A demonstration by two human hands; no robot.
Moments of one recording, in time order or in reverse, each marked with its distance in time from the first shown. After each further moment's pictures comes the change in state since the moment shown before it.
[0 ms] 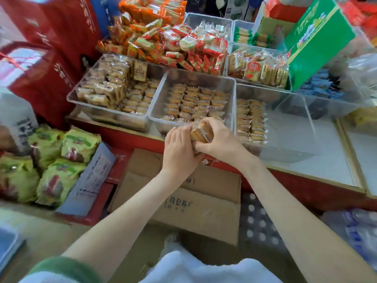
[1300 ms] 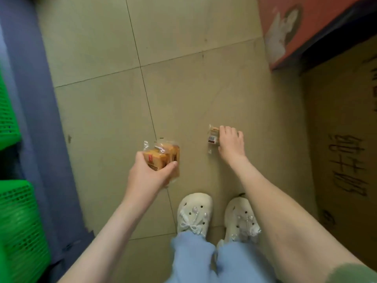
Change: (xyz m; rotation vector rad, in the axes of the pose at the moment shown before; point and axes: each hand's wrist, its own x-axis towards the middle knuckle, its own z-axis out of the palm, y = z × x) left_hand -0.837 -0.216 0.195 -0.245 0.332 -2.187; right_hand -0.185 0.417 0.909 -0.980 -0.915 -0.677
